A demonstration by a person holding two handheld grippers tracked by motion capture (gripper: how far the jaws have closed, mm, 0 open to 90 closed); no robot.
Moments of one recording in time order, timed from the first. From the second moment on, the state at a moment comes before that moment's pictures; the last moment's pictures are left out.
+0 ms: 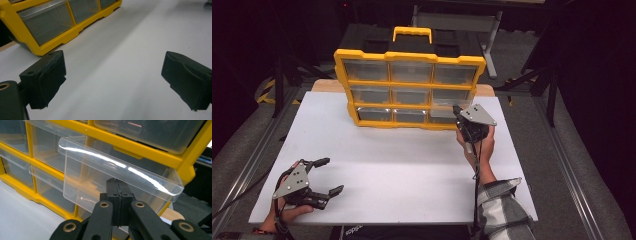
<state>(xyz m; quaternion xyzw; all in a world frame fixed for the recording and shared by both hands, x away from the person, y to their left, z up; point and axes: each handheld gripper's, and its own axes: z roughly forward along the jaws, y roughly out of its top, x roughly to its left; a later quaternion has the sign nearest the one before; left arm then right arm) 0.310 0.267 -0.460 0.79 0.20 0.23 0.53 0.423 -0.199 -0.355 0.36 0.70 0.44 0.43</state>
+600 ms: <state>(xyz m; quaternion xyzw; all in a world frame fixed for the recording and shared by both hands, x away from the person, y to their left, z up) 0.309 0.268 -0.459 0.79 0.20 0.23 0.53 0.441 -0.194 -0.352 0.37 0.70 0.43 0.44</state>
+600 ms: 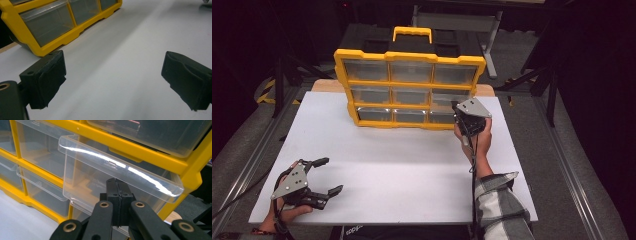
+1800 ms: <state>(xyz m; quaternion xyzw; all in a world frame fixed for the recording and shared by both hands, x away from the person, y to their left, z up) 0.310 0.266 -0.460 0.80 0.20 0.22 0.53 0.464 -0.189 -0.352 0.38 0.70 0.40 0.45</state>
